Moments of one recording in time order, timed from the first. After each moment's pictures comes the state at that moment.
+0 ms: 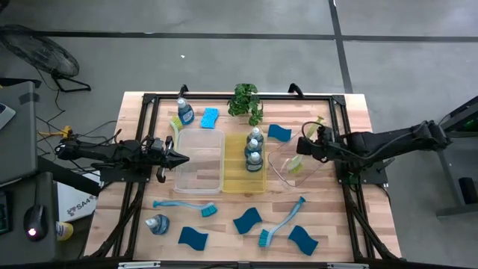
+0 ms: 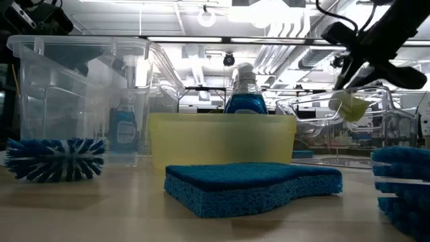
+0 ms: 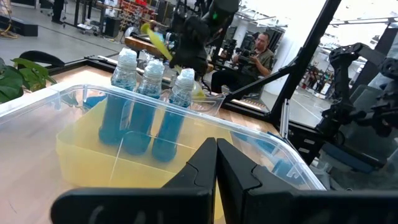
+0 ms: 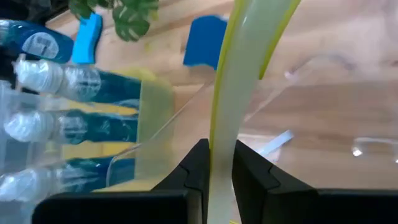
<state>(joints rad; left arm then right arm) -0.16 0.03 0.01 0.04 -0.15 -0.32 0.10 0.87 0.62 -0.73 0.46 1.64</state>
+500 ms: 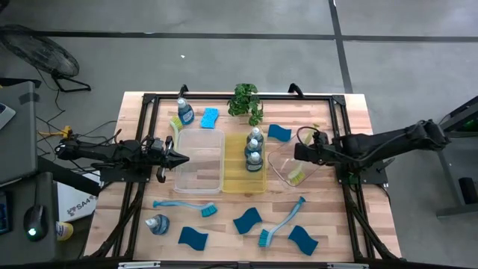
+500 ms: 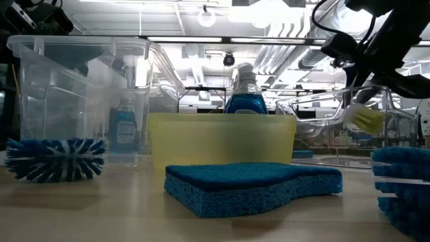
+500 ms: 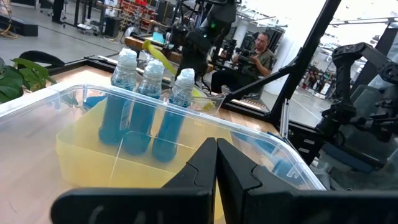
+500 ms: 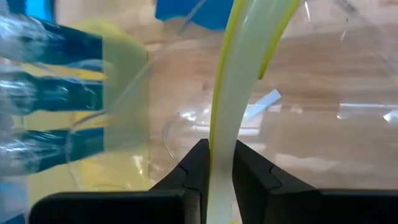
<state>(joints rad) -0.16 0.03 0.01 0.04 -0.15 -0.32 0.10 0.92 0.59 -0.72 0.31 1.68</state>
